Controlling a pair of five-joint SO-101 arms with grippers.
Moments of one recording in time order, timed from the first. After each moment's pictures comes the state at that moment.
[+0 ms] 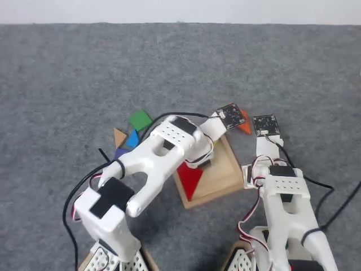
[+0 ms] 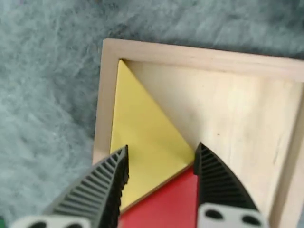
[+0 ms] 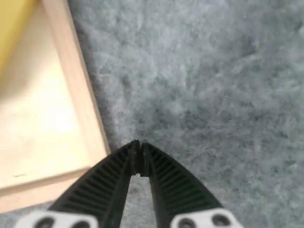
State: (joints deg) left arm 26.8 13.8 22.5 55.3 -24.8; right arm -1.3 -33.1 70.2 42.6 8.7
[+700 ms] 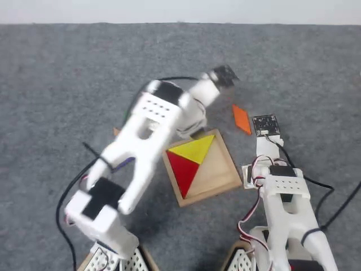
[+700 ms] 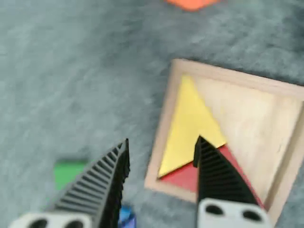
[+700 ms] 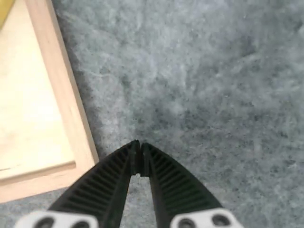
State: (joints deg) left arm 18.2 7.4 -0.6 77.6 -21.8; right arm -1.2 -33.1 70.2 42.7 8.7
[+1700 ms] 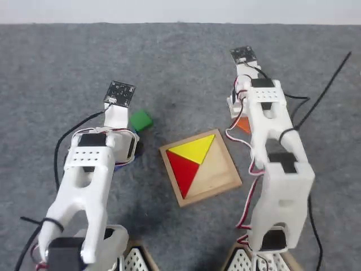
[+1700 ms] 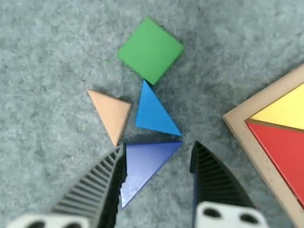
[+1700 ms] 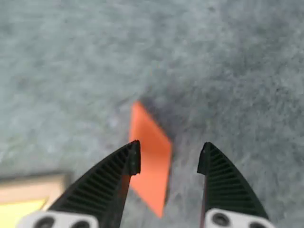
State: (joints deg) left arm -6.3 -22.2 50.9 53.3 -8.6; right arm -6.9 32.1 -9.8 58.1 10.3
